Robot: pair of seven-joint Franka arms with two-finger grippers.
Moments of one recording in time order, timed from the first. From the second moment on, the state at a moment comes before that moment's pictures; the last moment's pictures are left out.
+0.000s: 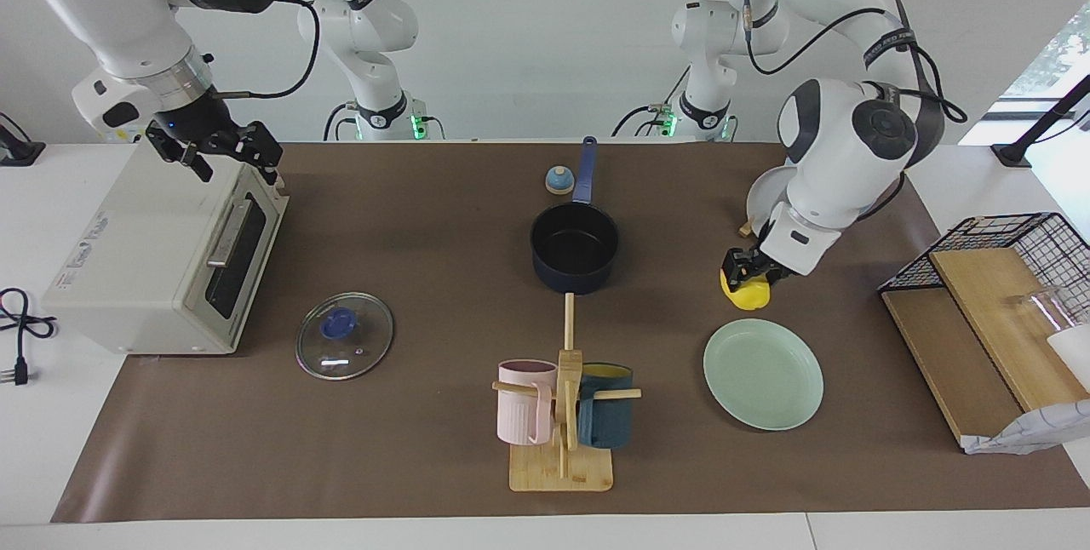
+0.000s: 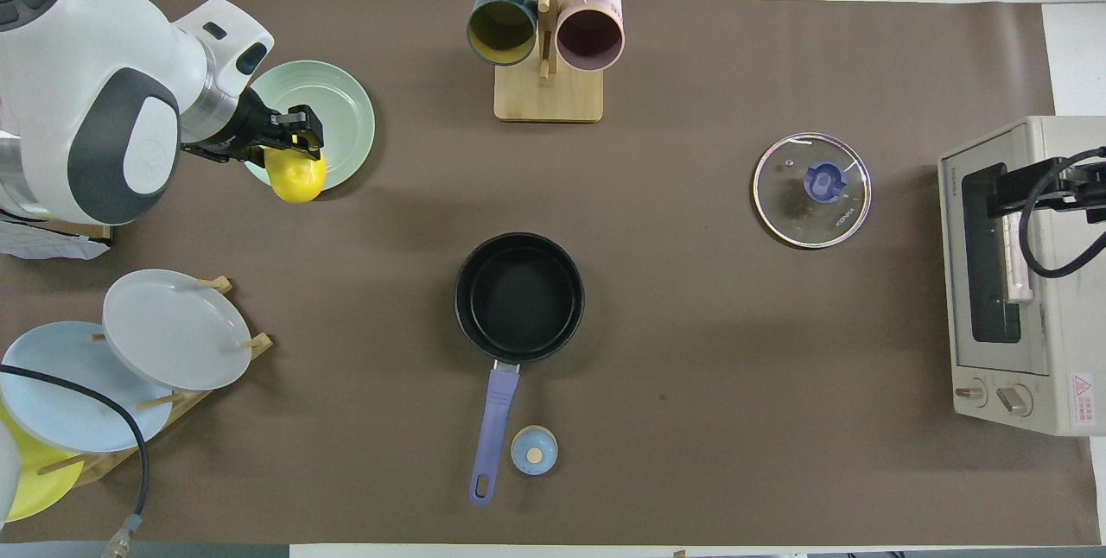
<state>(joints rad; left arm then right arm) -0.17 0.34 -0.04 -1.56 -0.06 1.90 -0.23 -0.04 -0.01 -0.05 -1.63 -0.01 1.57 0.00</state>
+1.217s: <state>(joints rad) -0.11 0.61 -0.05 -1.41 0.00 2.11 -0.14 -0.03 -0.02 -0.04 -1.63 0.00 1.54 0.00</state>
